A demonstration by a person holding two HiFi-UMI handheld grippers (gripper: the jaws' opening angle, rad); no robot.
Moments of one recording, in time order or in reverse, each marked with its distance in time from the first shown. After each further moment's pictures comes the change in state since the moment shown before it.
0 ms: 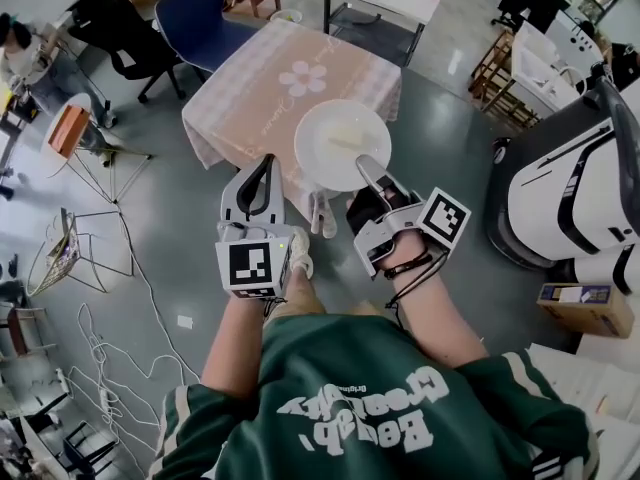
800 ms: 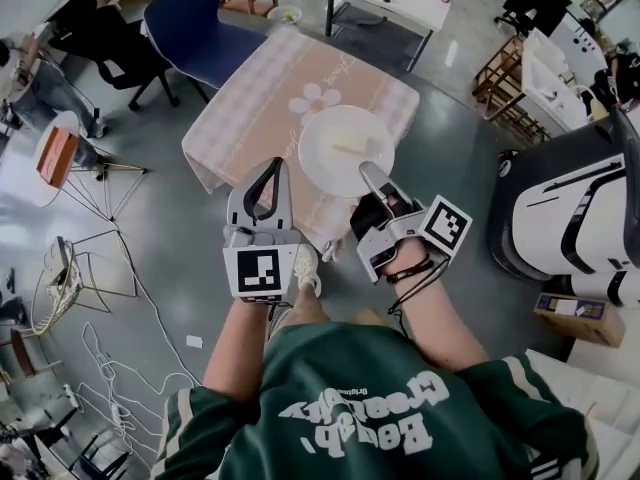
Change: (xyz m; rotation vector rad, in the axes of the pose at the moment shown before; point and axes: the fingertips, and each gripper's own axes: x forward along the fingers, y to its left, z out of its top) left arm 0.132 0.096 -0.013 0.003 0.023 -0.048; right arm 0.152 -0.015 0.038 -0.011 -0.011 -0.068
